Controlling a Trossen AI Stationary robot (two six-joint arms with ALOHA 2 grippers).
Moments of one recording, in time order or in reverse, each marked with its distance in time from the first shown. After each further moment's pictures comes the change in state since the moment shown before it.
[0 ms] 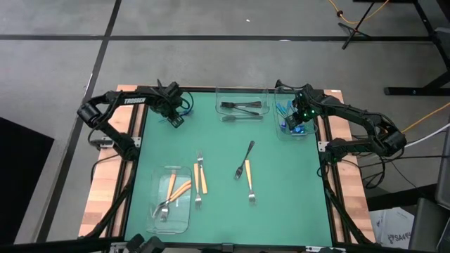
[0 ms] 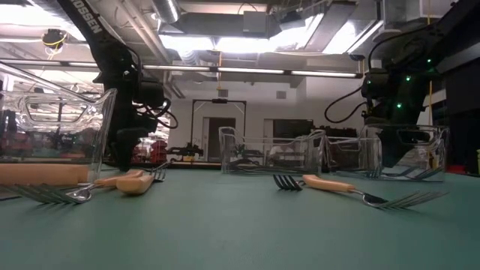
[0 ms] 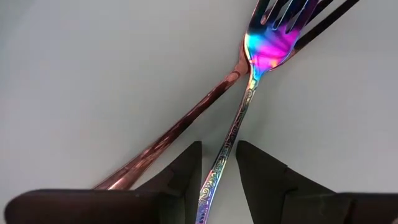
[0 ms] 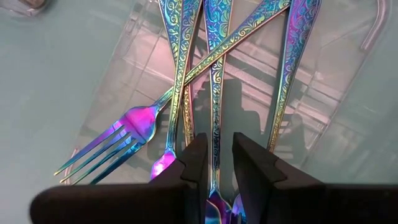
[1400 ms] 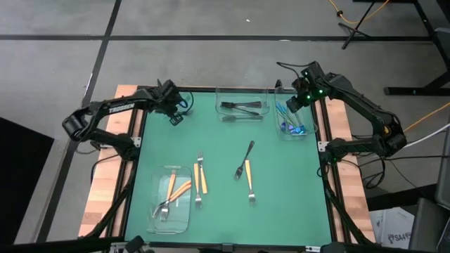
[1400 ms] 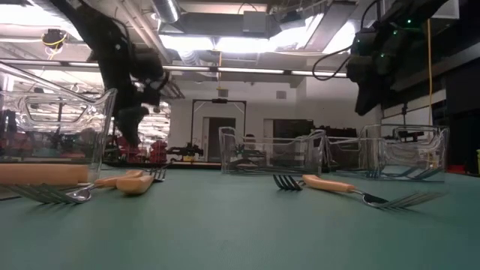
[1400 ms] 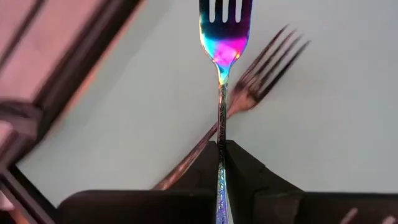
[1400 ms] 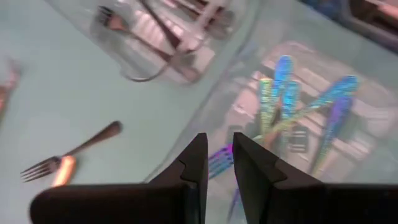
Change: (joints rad) left arm -0.077 -0.225 -0.002 0.024 -0.093 0.064; right arm 0.000 -0.002 0.436 -0.357 -0.266 -0.049
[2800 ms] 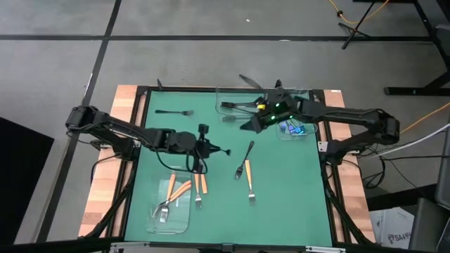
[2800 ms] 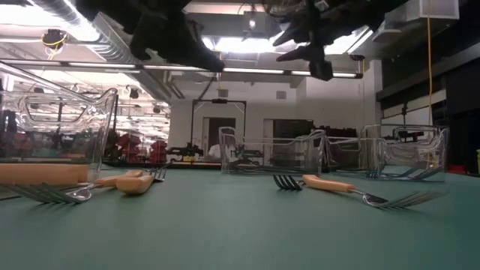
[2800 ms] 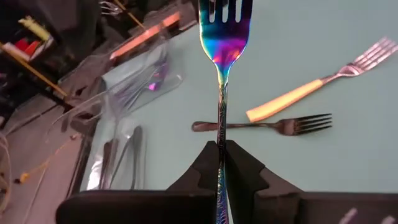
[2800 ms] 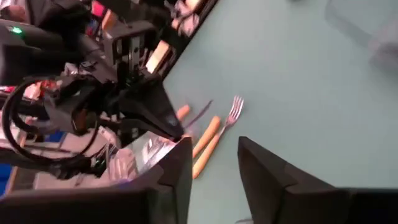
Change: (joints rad) left arm -0.901 0.034 0.035 0.643 -0.129 0.255; right arm 0.700 0.107 0.001 0.724 -0.048 0.789
